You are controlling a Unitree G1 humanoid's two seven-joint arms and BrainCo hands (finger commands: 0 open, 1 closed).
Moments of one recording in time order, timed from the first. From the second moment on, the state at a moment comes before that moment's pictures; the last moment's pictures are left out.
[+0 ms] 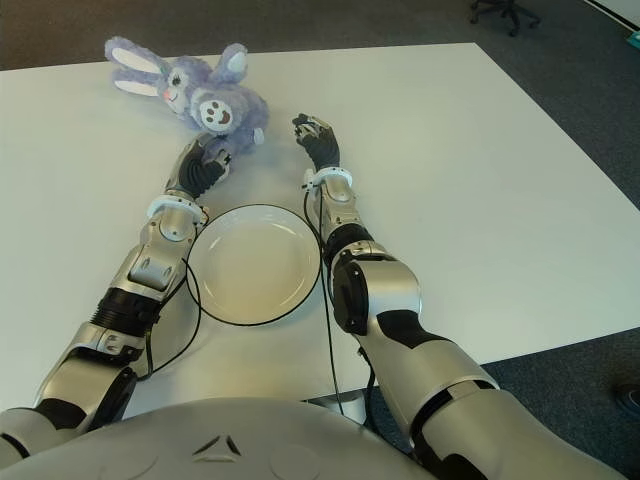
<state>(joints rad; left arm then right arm) -0.33 0.19 -0.17 0.22 0.47 0.17 0.19 -0.95 0.08 -0.29 1.32 0.04 -0.35 0.01</state>
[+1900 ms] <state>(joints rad) -0.37 0.30 -0.17 0.38 0.46 -0.05 0.24 -0.95 0.08 -0.29 1.32 0.04 -0.35 -0.03</state>
